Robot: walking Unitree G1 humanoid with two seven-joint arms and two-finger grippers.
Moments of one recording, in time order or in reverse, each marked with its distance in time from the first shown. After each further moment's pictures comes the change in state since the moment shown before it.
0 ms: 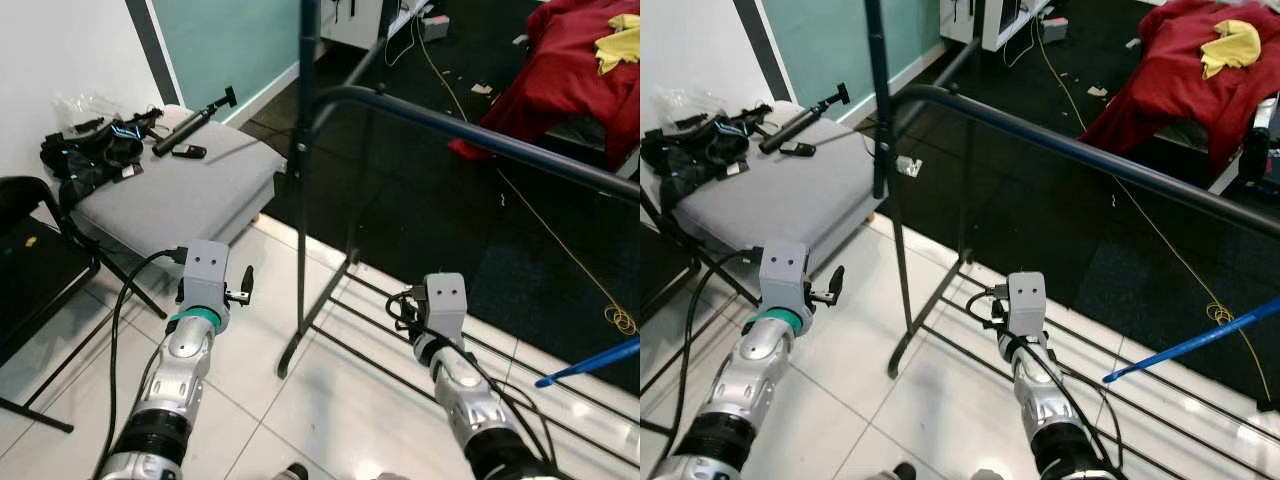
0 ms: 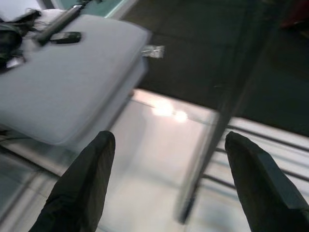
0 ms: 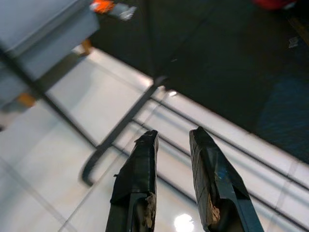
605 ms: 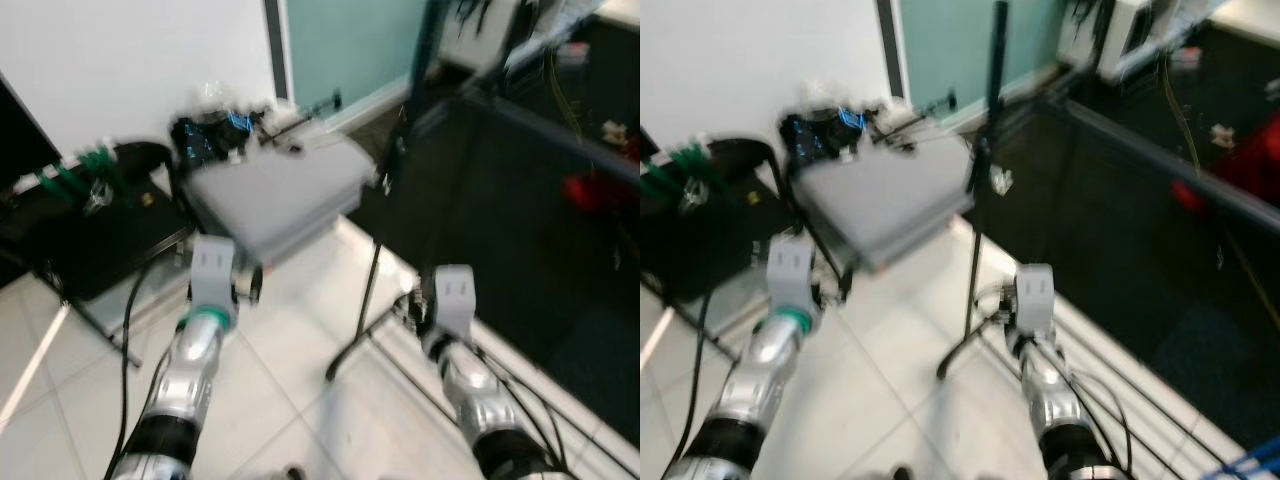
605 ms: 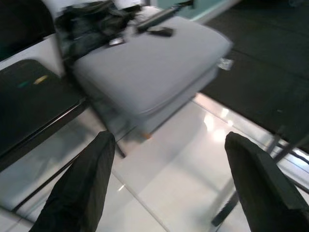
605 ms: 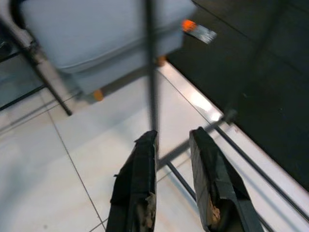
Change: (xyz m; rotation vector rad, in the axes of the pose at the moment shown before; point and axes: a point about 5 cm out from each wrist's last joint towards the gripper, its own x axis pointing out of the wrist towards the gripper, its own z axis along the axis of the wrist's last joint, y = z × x) left arm 0.001 0.002 0.009 -0.023 -0.025 0.003; right arm 0.004 0.001 0.008 0.007 -0.030 0.004
